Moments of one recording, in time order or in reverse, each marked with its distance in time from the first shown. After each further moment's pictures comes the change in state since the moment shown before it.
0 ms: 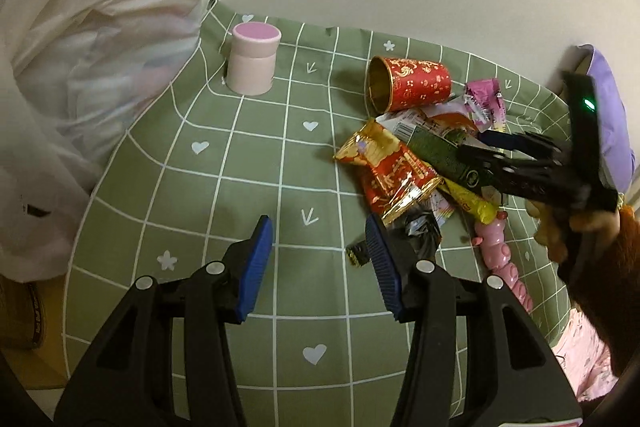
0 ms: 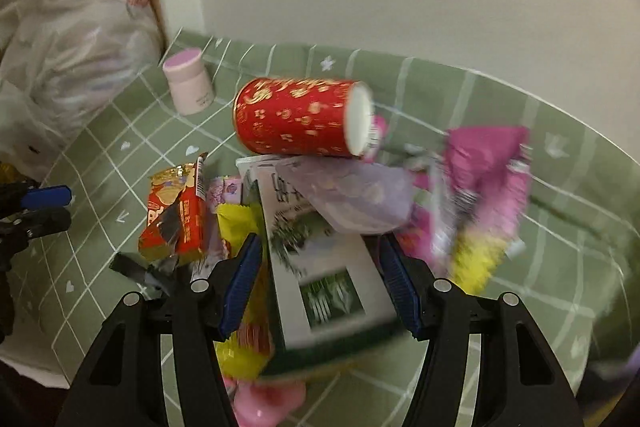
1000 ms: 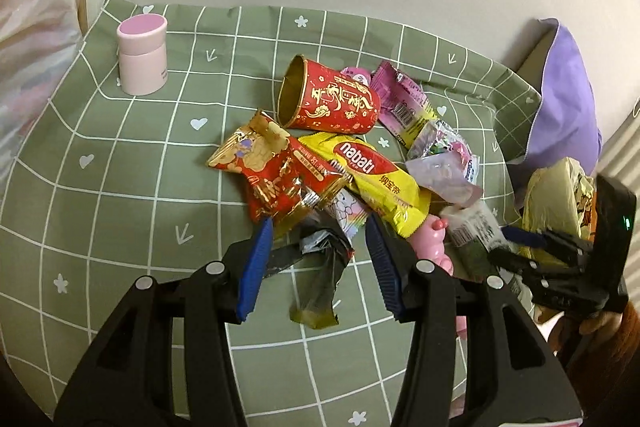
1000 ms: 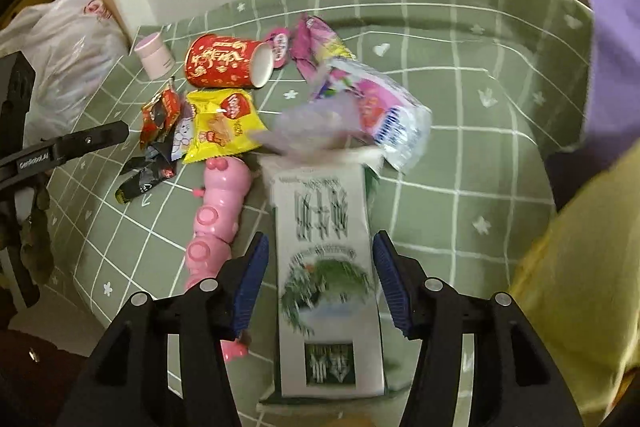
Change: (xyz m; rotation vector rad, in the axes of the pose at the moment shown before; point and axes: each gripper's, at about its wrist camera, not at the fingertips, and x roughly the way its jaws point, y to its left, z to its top) left arm 0.035 -0.061 0.014 0.065 0.068 -0.161; right arm -0.090 -0.027 -0.128 0.304 0.053 -0.072
